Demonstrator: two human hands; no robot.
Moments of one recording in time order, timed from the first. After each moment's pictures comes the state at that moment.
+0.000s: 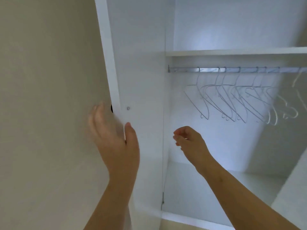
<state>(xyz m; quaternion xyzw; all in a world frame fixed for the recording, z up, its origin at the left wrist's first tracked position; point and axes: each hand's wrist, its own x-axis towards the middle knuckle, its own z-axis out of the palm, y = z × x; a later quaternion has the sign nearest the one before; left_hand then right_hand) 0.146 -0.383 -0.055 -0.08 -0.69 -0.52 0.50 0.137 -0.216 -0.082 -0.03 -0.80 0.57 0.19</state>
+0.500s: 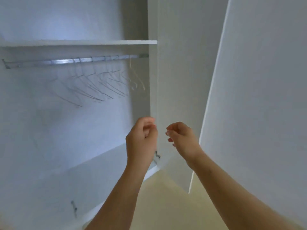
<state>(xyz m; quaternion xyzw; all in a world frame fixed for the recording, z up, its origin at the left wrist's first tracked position) 0.355 -0.221 -0.082 -0.42 -0.63 -0.65 -0.08 0.443 -0.135 -0.099 -0.36 -0.70 0.48 0.40</state>
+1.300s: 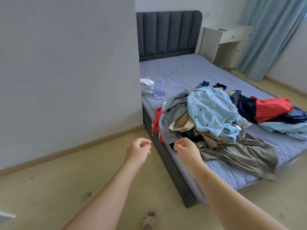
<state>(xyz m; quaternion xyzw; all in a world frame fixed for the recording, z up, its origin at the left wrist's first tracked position) 0.995 -0.304 -0.269 -0.69 -0.42 -0.14 -0.58 1.097 -0.432 -0.262 -0.83 -0.15 0.23 0.48</state>
